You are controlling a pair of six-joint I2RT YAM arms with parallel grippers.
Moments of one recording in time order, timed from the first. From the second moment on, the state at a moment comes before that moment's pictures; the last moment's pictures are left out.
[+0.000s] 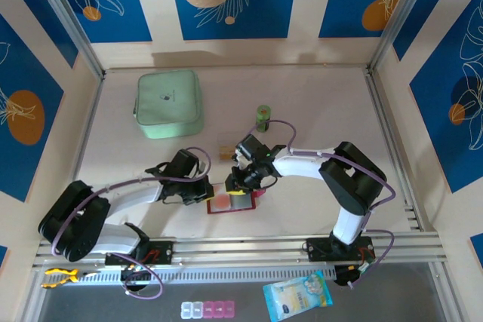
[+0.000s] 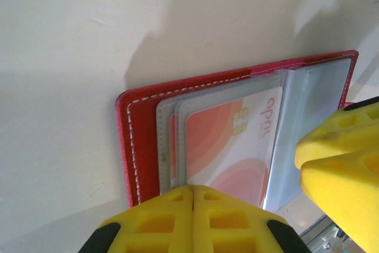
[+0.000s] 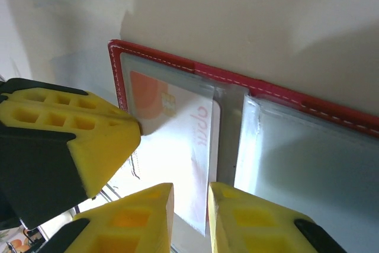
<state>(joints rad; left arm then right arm) -0.62 1.31 0.50 -0.26 0.42 -0.86 0.83 1.75 0.93 -0.31 -0.58 0.82</state>
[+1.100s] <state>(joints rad) -0.62 1.31 0.47 -0.26 0.44 -0.87 0.83 1.79 0.93 -0.28 -0.62 0.83</state>
